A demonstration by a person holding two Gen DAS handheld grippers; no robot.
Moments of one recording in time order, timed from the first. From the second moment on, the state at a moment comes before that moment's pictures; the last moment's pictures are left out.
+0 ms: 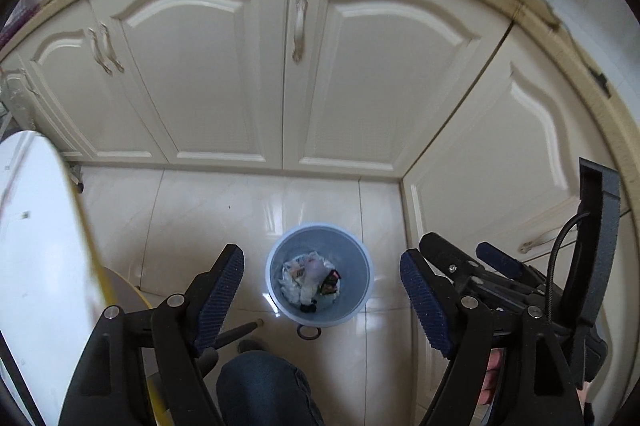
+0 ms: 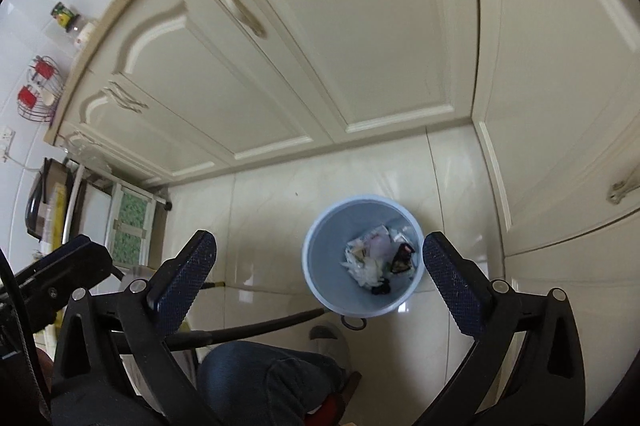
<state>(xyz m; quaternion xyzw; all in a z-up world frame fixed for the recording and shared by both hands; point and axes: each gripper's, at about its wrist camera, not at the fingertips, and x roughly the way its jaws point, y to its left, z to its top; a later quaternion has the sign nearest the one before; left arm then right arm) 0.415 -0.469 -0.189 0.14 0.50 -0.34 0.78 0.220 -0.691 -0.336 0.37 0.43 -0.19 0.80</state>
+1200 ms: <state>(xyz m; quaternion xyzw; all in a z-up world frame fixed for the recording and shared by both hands) 0.220 -0.004 -0.005 -0.05 0.30 -0.12 0.95 0.290 -0.340 -0.054 0.11 0.27 0.00 0.96</state>
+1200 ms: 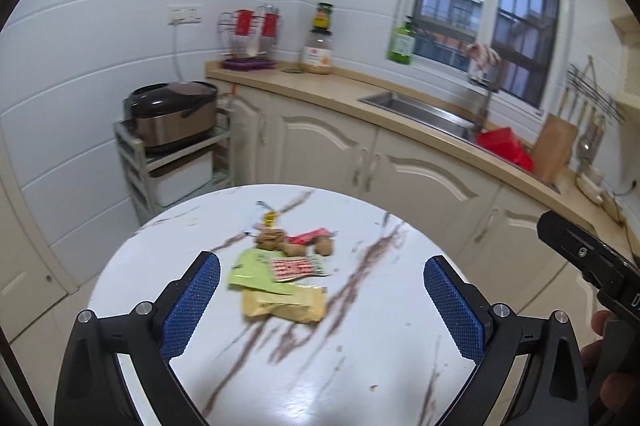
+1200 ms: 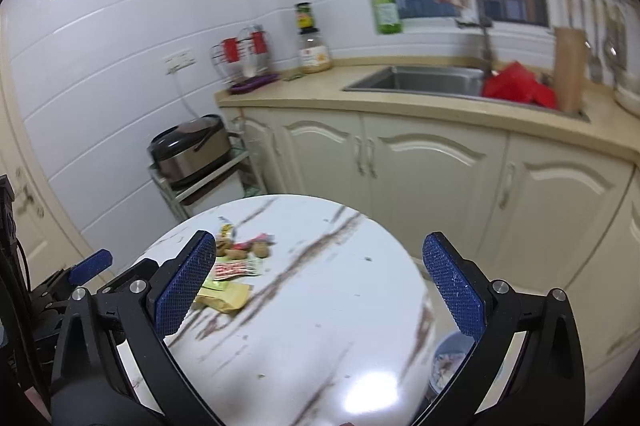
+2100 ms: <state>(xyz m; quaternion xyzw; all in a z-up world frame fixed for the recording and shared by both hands) 0.252 0.078 -0.058 -0.09 0.36 -0.03 0.93 0.378 -0.198 -0.184 -0.02 0.42 0.11 0.90</state>
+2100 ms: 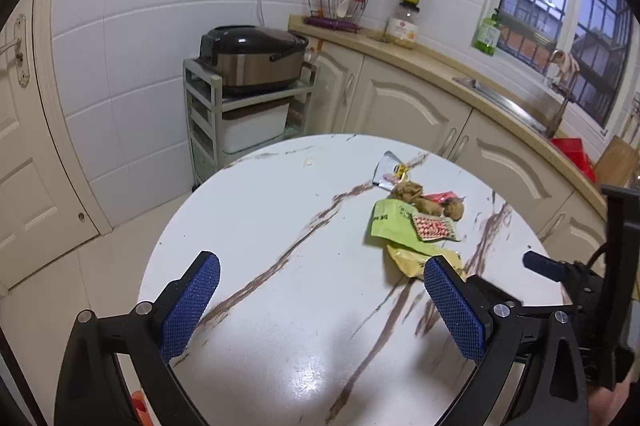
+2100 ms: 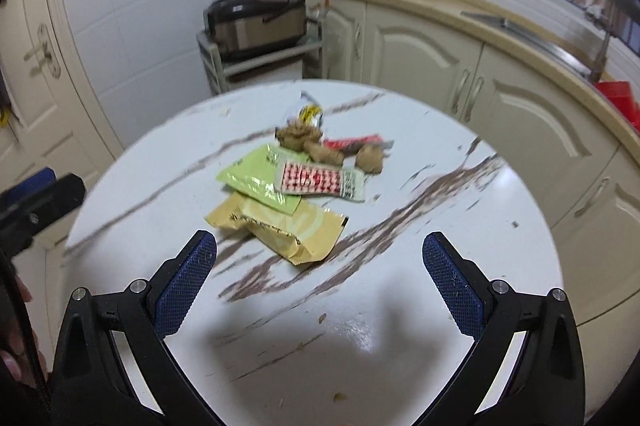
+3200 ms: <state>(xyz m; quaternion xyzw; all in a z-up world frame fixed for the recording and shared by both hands) 0.383 0.015 -0.120 -0.06 0.42 -0.09 0.90 0.386 -0.227 -0.225 -0.03 0.45 0.19 0.87</state>
